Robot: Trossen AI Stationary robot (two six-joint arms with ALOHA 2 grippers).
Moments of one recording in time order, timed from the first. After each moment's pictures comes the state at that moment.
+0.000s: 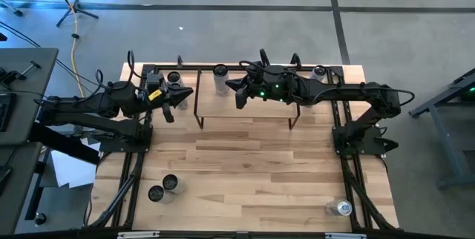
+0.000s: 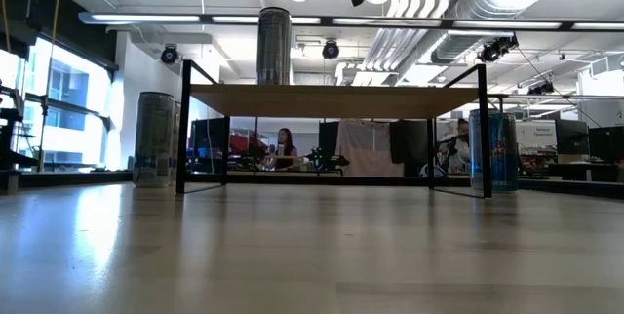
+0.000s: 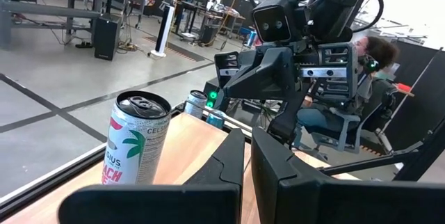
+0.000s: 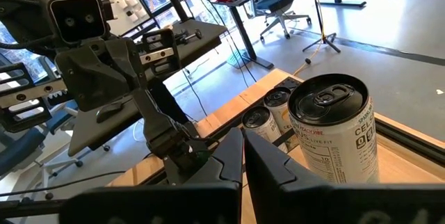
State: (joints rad) left arm -0.02 0.66 0.76 -0.10 -0.38 -0.33; right arm -0.10 1.58 1.42 -0.04 0.21 0.49
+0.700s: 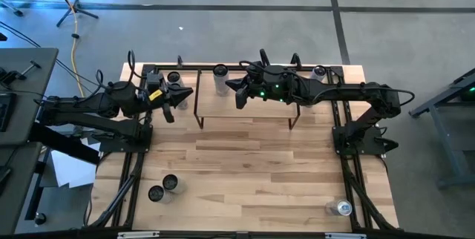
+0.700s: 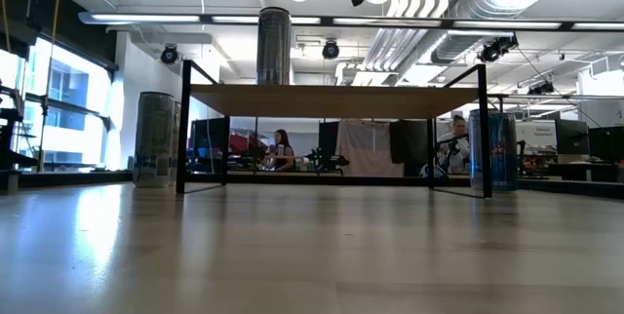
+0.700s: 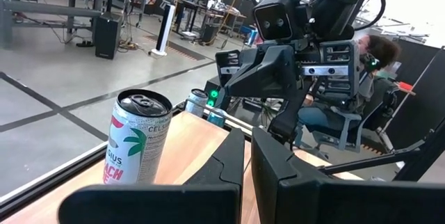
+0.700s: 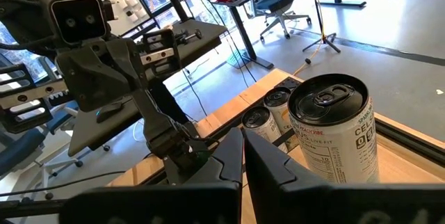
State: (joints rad) left arm -0.02 0.66 0.76 -0.11 -0.38 -0.33; right arm -0.10 1.58 1.42 -0.04 0.21 0.49
